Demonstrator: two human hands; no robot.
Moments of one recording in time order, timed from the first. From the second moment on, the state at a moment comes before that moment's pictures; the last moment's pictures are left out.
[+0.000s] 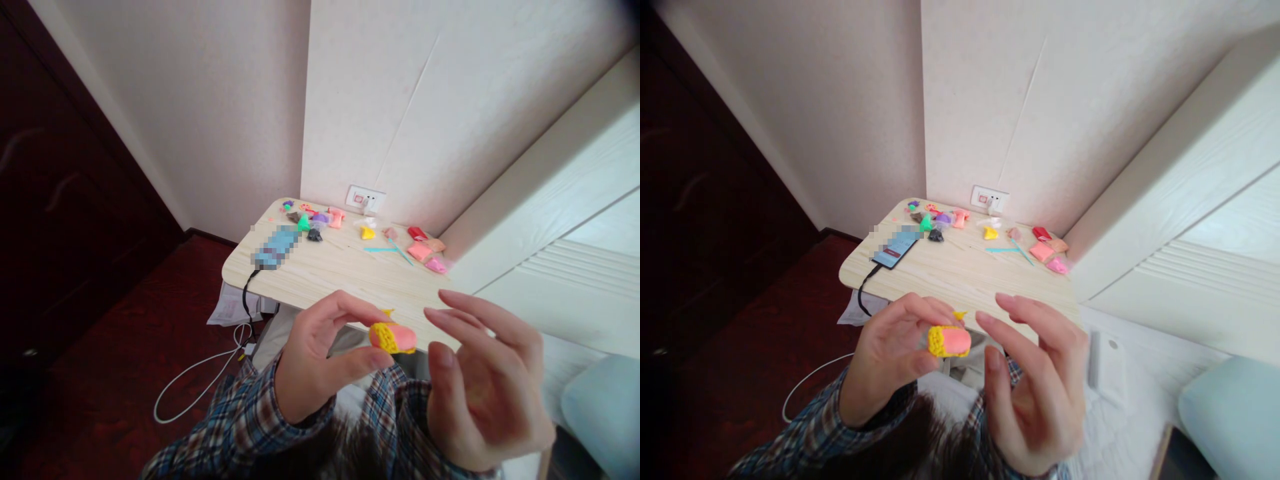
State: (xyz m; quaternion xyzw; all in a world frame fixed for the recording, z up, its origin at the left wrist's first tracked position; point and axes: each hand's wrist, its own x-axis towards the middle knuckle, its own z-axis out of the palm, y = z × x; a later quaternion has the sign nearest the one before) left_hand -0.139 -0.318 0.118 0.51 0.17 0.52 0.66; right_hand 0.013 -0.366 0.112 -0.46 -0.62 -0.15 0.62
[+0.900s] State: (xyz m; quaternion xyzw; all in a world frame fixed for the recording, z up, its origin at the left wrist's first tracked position) left_hand -0.142 -0.320 0.125 0.47 0.06 0.43 0.77; right_hand 0.020 -0.367 0.115 -0.42 -0.62 0.11 0.66
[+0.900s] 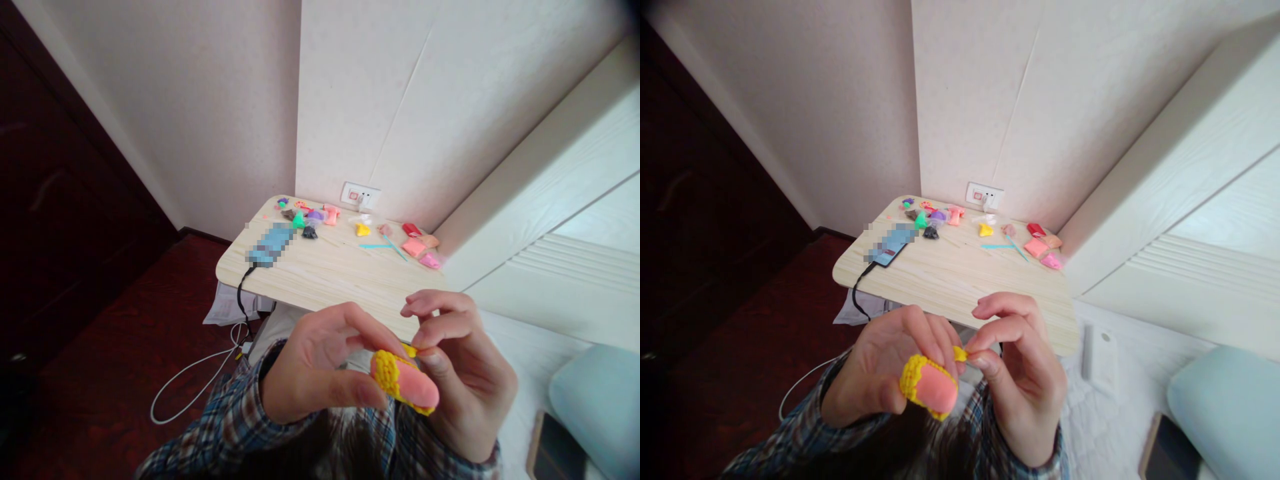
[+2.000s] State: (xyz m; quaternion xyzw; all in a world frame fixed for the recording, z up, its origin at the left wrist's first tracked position) left_hand -0.139 -0.314 0.116 0.44 0.06 0.46 0.77; right_hand 0.024 -0.352 0.115 -0.34 -0.39 0.40 0.76
